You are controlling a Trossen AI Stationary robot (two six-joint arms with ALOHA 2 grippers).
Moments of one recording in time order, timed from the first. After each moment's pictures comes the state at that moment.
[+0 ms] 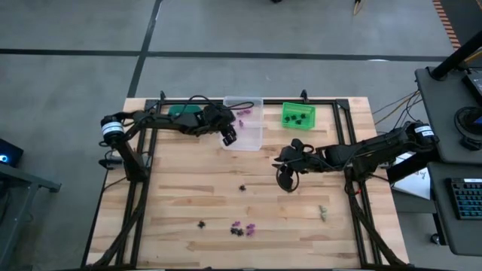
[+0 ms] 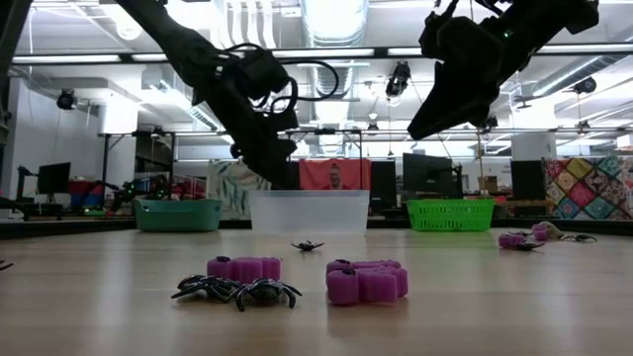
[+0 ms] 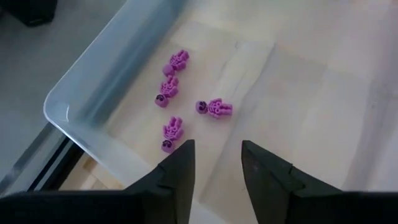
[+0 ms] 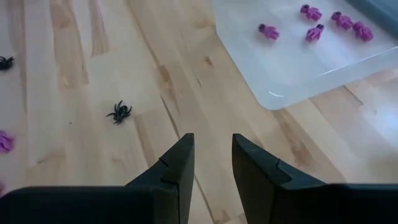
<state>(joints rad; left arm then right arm) 0.41 1.71 1.00 -0.09 -0.25 0.06 0.14 1.27 0.73 -0.20 0.33 0.41</state>
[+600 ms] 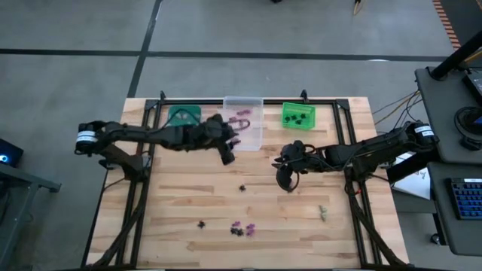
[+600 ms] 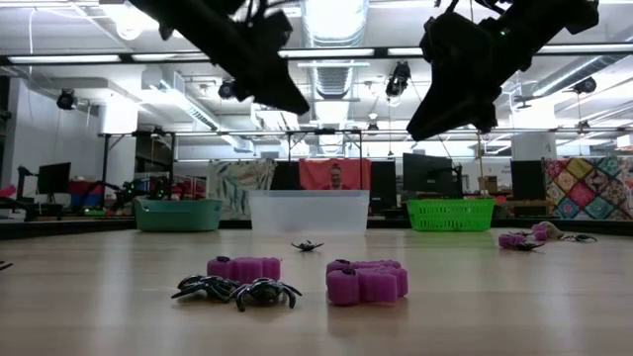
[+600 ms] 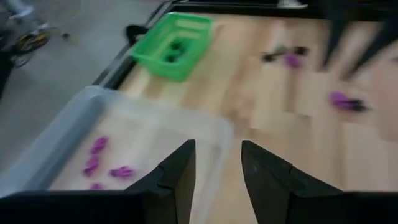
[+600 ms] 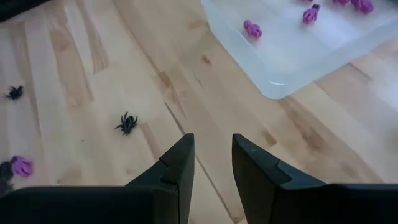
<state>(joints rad) 0.10 1.45 0.99 -0.11 -0.25 -0.02 0.14 1.27 0.73 -0.20 0.33 0.57</state>
